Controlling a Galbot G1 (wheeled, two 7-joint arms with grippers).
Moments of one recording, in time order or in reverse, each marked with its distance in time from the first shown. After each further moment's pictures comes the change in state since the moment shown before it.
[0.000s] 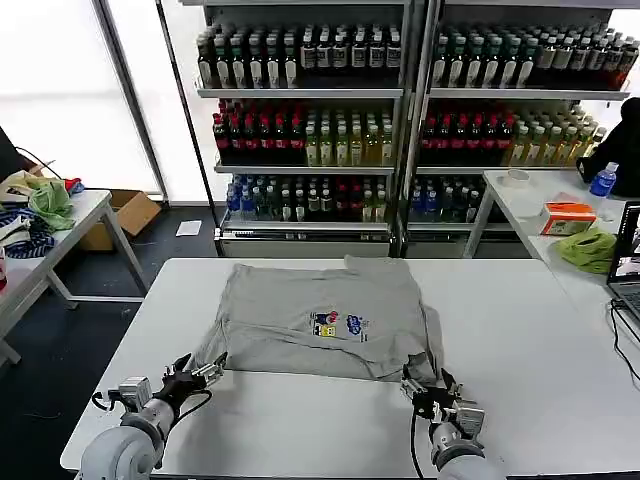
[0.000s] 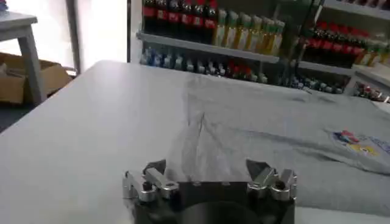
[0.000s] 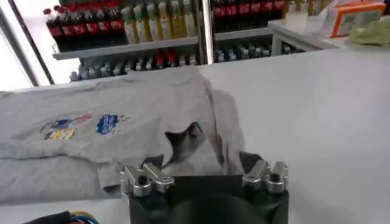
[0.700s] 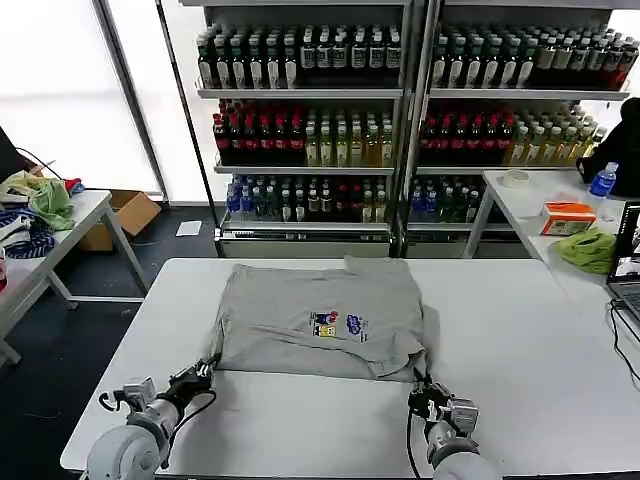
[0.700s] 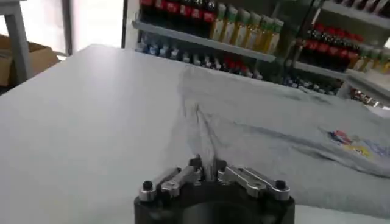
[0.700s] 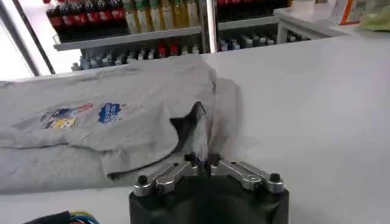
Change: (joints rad) left arm 0.000 -0.006 0.012 0.017 -0.054 0.000 0.011; right arm 0.012 -0.021 -0.003 -0.014 0.039 -0.007 -0.030
